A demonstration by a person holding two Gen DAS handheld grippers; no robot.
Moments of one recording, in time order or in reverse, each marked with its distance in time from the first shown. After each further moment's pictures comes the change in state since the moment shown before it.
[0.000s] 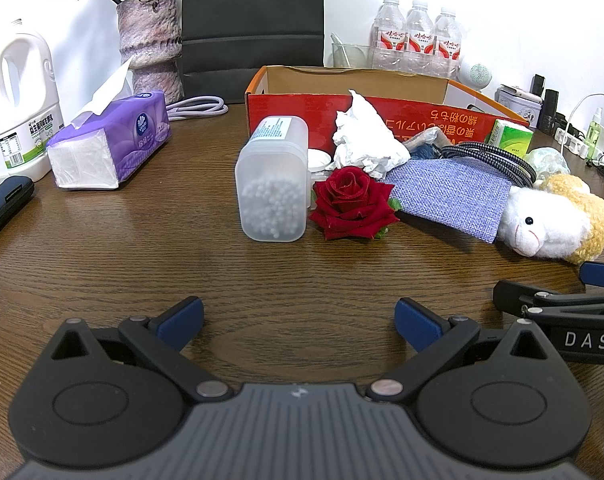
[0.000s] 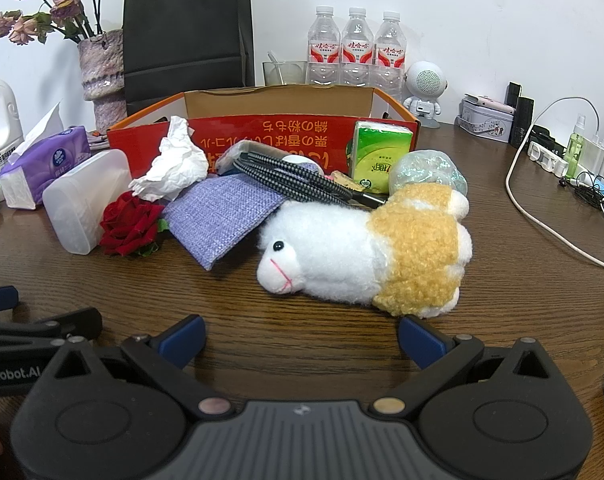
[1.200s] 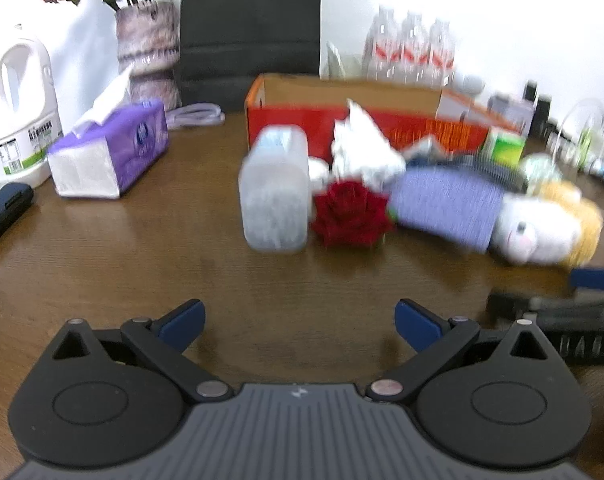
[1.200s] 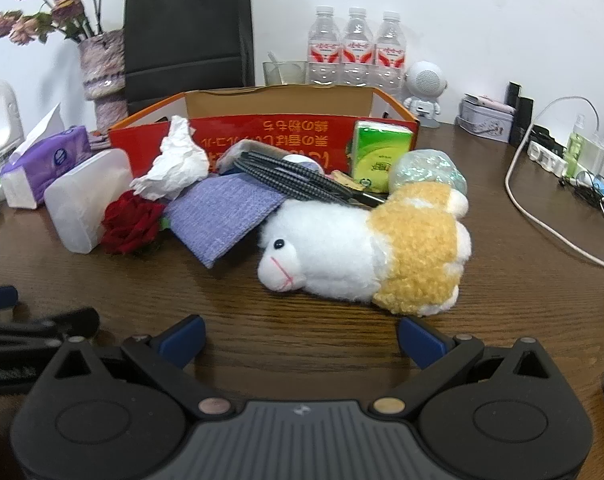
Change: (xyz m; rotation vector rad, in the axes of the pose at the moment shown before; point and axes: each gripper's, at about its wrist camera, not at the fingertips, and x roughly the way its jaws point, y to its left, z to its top) left arm -0.012 0.014 0.007 -0.021 -0.066 -0.038; right arm -0.004 0.003 -0.002 -0.020 0.005 0.019
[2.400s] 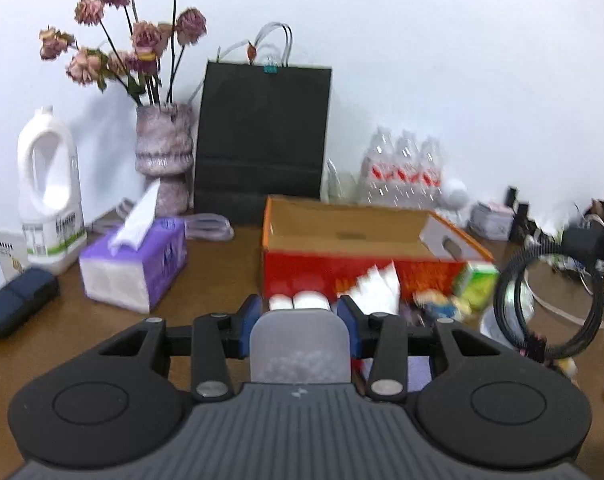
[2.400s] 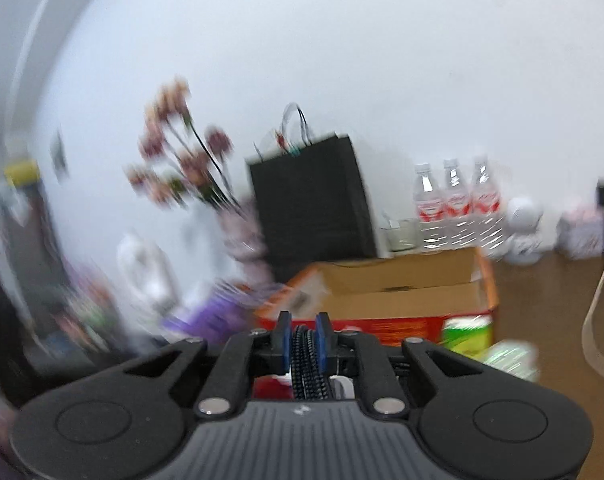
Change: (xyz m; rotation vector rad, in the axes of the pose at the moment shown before) left arm -0.063 0.003 0.037 -0.036 -0.210 -0.040; right arm -0.108 -0.049 0.057 0.109 -0.390 0.552
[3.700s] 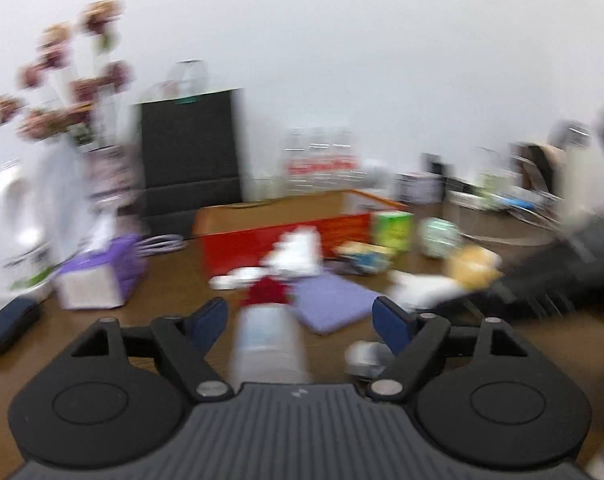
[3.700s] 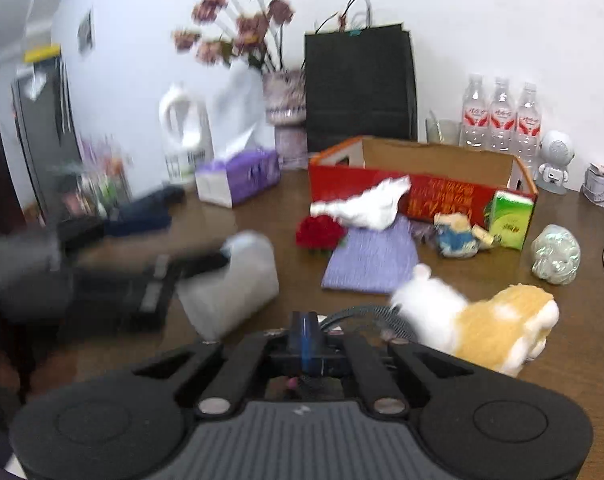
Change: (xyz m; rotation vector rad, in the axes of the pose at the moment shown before) left arm -0.070 -0.041 -0.072 0.301 -0.094 -0.196; right arm 0.003 0.060 -0.086 -0.220 0.339 -0.071
